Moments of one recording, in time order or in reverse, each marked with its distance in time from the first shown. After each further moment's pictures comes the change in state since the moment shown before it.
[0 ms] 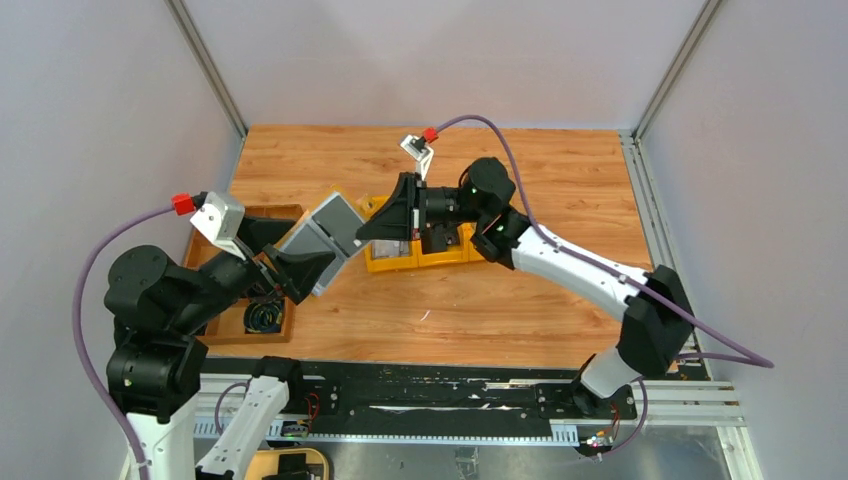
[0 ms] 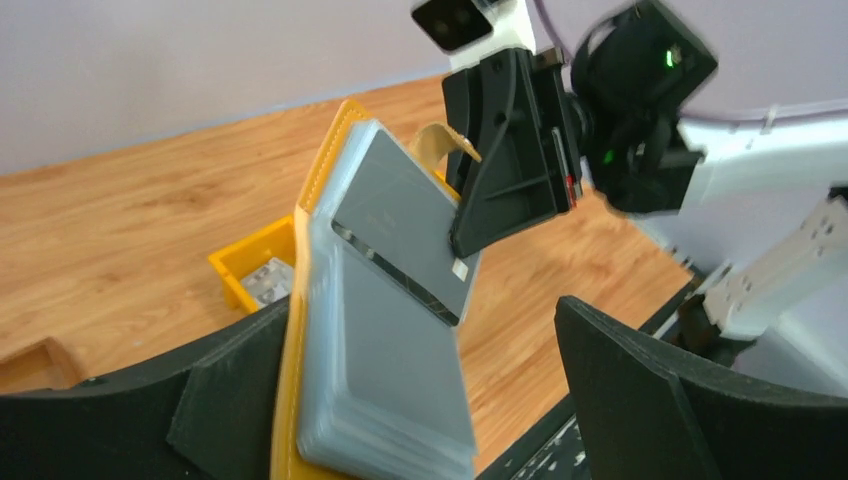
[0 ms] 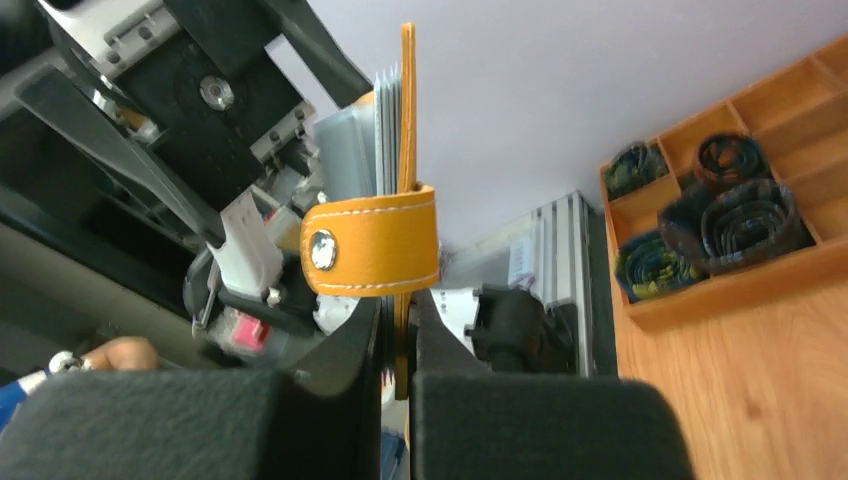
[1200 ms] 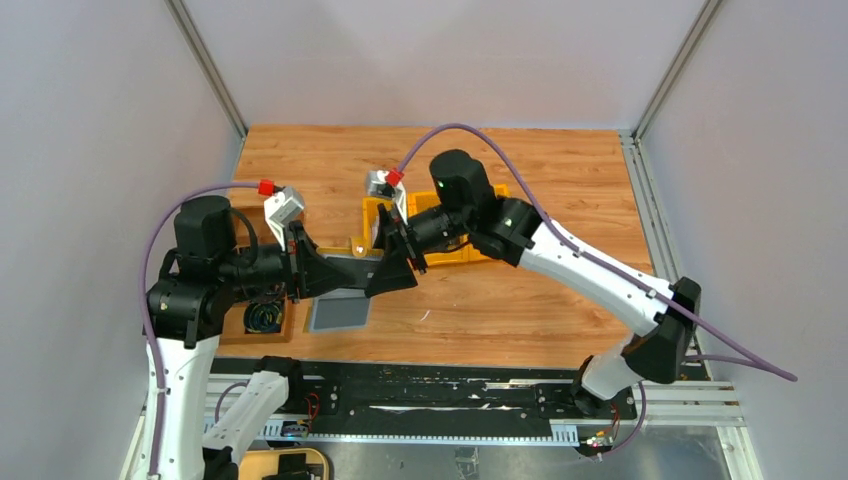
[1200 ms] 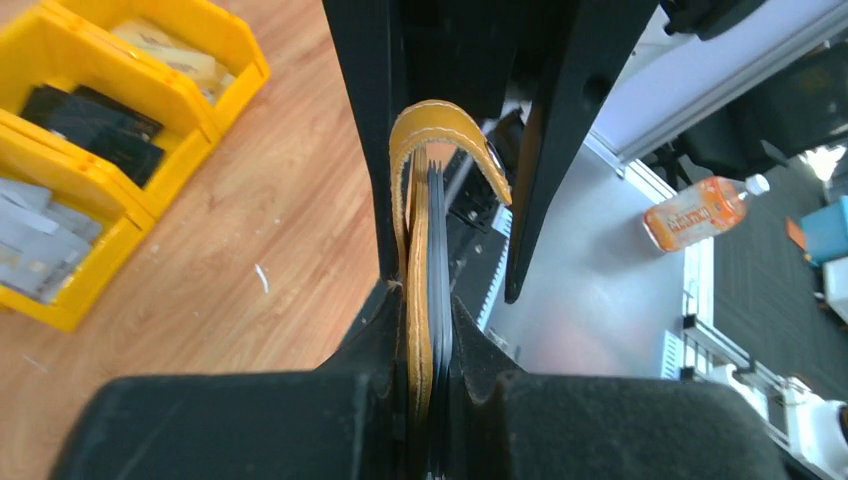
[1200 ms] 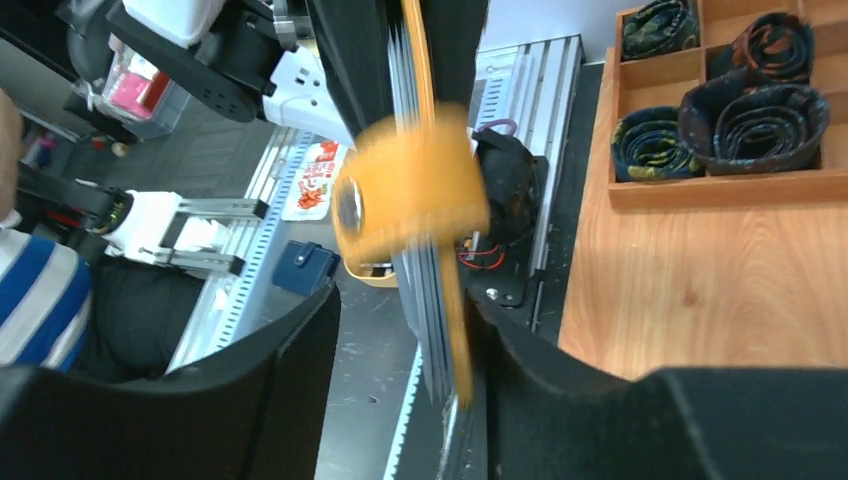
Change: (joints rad) left arm -0.003 0.185 -0.054 -0.282 0.523 0.177; right arm 0.129 0.013 0.465 -1.171 -0.156 -0.915
